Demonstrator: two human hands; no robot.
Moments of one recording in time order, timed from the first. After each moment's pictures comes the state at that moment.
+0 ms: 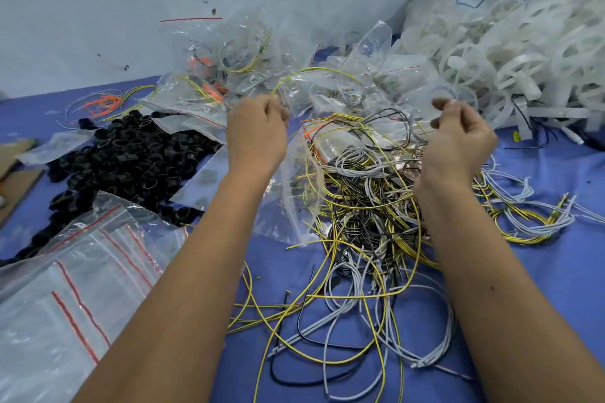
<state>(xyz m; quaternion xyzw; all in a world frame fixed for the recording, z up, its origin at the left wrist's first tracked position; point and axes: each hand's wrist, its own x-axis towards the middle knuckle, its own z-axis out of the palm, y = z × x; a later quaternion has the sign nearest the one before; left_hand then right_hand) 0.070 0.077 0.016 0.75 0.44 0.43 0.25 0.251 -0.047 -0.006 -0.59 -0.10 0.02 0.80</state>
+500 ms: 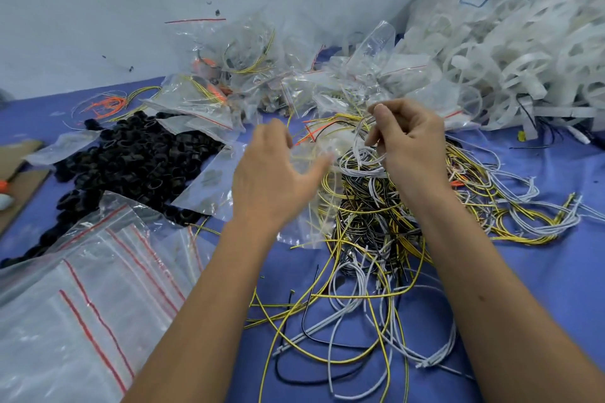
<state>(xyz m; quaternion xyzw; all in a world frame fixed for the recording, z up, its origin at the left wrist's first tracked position) 0.050 0.032 -0.016 0.82 0.42 0.37 0.13 0.225 -0.044 -0.007 -0.59 -0.39 0.12 0.69</state>
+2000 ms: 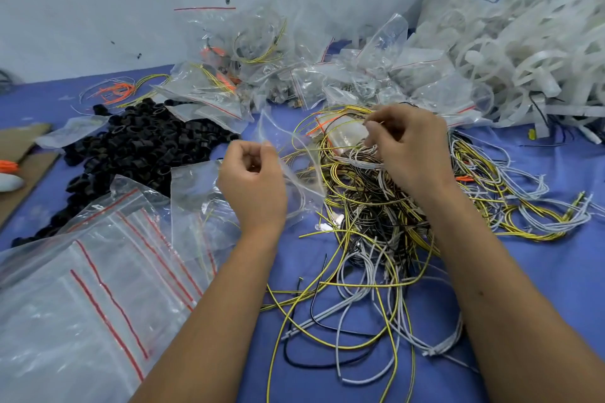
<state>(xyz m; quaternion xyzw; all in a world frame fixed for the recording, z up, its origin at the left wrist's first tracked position) 0.038 0.028 -0.042 0.53 0.45 0.63 0.33 0.222 -0.047 -0.011 -0.70 -0.50 0.02 0.52</state>
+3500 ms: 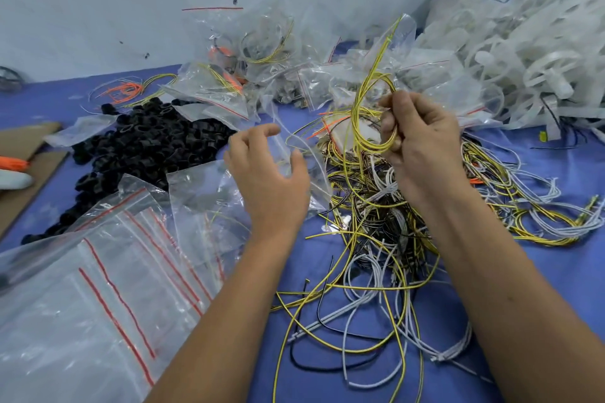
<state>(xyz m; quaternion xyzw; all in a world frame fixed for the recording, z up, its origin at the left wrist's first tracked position) 0.038 0.024 -0.044 0.68 0.44 0.57 0.17 0.201 -0.043 0.002 -0.43 -0.32 0.33 0.78</state>
